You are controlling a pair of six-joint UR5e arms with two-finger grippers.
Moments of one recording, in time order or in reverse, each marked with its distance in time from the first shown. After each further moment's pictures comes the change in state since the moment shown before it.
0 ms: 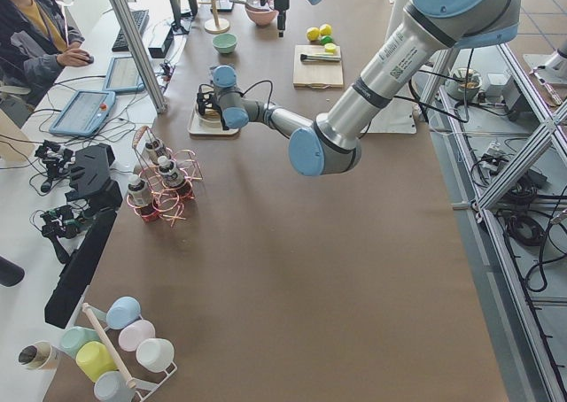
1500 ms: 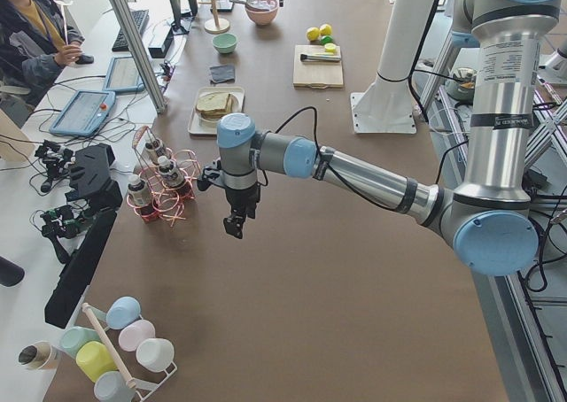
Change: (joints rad) left arm -0.640 0.753 -0.675 0.815 -0.134 1.528; right arm 0.397 -0.163 -0.051 -0.239 0.003 -0.800
